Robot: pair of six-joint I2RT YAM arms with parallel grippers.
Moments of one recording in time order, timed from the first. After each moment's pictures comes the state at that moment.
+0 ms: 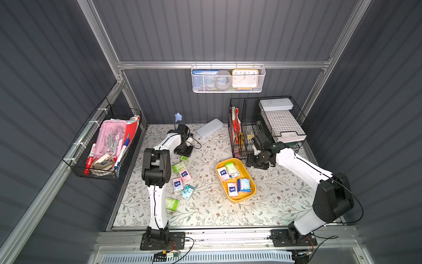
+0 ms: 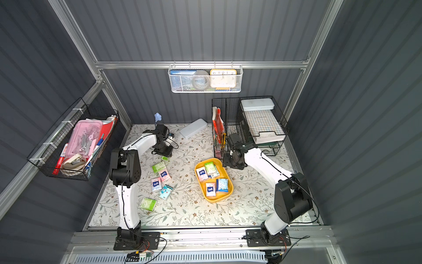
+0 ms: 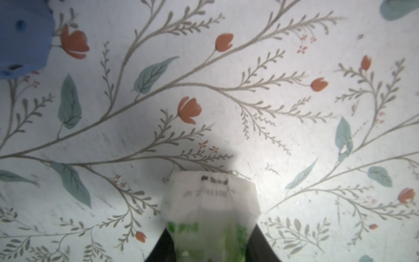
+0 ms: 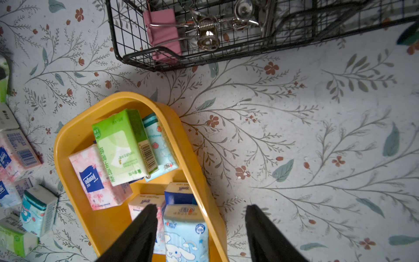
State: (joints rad) left arm -0.19 2.20 1.76 -0.89 0.06 0.21; right arm 0.43 1.60 1.26 -0.85 -0.04 0.54
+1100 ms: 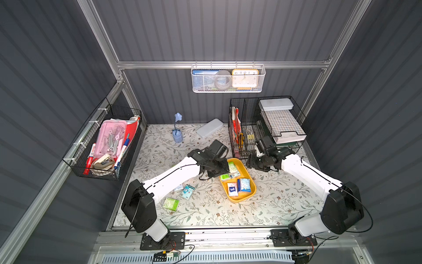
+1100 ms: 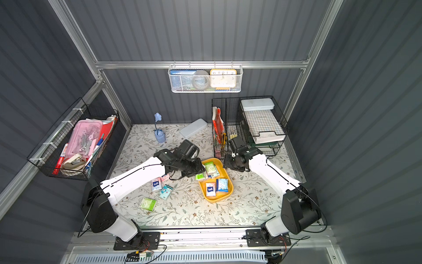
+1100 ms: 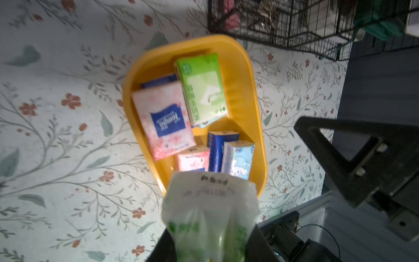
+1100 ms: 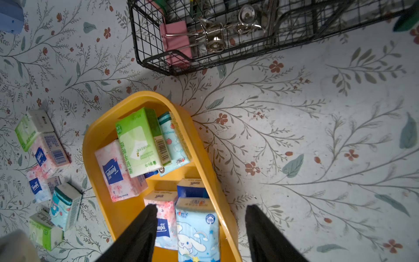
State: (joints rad) left arm -0.85 1.60 1.35 -0.78 0.15 -0.93; right arm 0.43 1.47 1.15 -0.75 -0.07 0.60
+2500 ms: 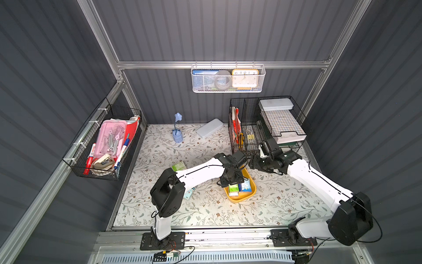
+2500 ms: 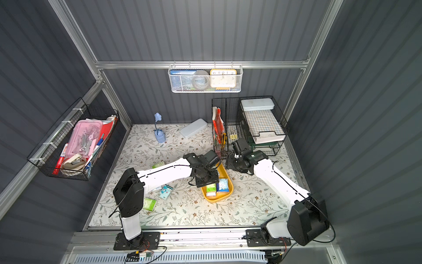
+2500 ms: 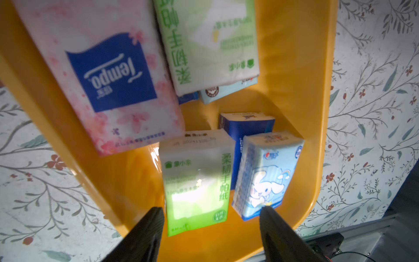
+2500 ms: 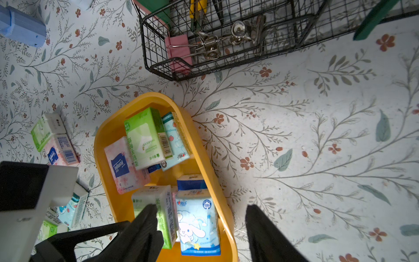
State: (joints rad) left arm -0.97 1.90 1.52 -0.89 0.09 -1.03; right arm 0.43 1.37 1.10 -0.75 -0.04 0.60
